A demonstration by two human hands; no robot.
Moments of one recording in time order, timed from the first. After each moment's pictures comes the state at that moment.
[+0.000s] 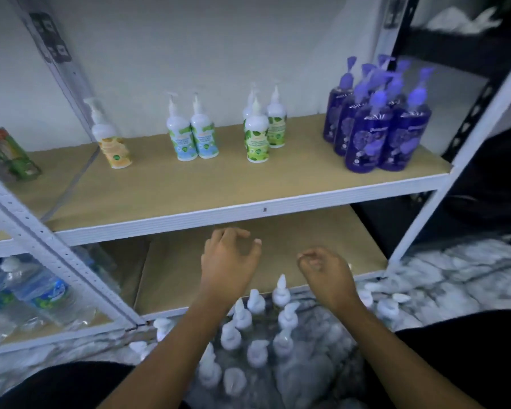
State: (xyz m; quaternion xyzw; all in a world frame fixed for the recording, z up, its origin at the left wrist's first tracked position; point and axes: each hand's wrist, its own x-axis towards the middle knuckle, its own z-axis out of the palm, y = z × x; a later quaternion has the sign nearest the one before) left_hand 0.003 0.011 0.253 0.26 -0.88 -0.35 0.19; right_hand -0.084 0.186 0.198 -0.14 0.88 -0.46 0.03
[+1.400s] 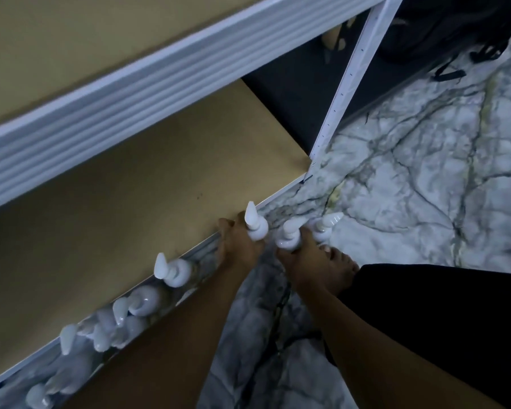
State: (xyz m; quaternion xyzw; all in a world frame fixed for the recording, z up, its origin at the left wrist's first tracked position) left_hand -0.209 0.170 -0.064 0.17 -0.90 -0.36 -0.17; right_hand -0.173 0.314 -0.020 0.21 0.89 -0.34 0.23
